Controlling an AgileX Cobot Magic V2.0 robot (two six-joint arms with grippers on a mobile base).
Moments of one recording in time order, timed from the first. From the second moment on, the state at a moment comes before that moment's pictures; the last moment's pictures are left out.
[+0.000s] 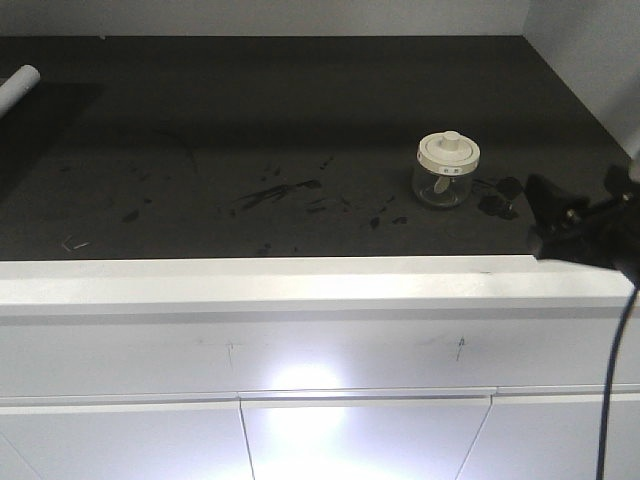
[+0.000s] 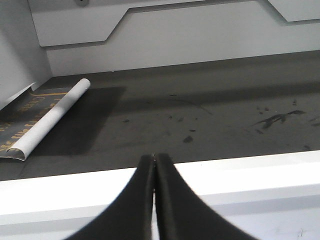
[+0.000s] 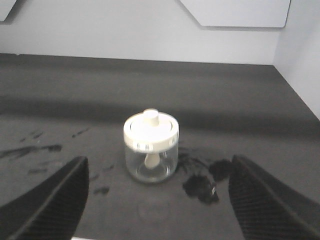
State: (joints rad) left arm 0.02 0.18 -0.23 0.03 0.20 -0.01; right arm 0.12 1.11 -0.56 -0.11 -0.35 0.07
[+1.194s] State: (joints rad) left arm 0.02 0.18 -0.23 0.03 0.20 -0.01; right arm 0.12 2.03 -1.20 -0.17 -0.67 0.07
